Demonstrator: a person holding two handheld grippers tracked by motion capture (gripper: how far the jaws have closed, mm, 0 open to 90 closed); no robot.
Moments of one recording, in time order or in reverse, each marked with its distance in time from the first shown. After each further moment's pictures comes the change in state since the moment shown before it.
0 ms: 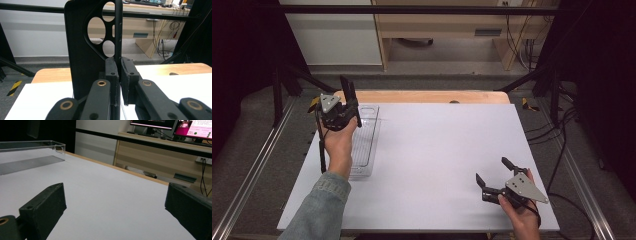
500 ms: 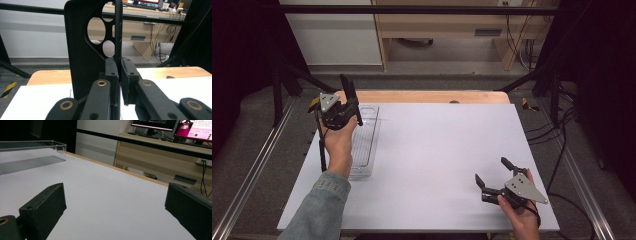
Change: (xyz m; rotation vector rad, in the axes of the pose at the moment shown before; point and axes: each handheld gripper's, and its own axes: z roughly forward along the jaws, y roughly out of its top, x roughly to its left) left arm 0.001 0.001 0.003 -0.016 -0.021 -0.022; right arm 0.002 0.000 0.000 -0.004 0.005 -0.010
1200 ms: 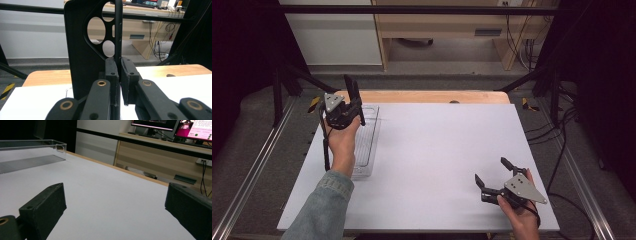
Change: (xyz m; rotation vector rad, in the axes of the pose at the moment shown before) left arm -0.003 -0.006 0.009 0.005 -0.013 0.016; right arm 0.001 0.000 0.000 0.004 -0.001 -0.003
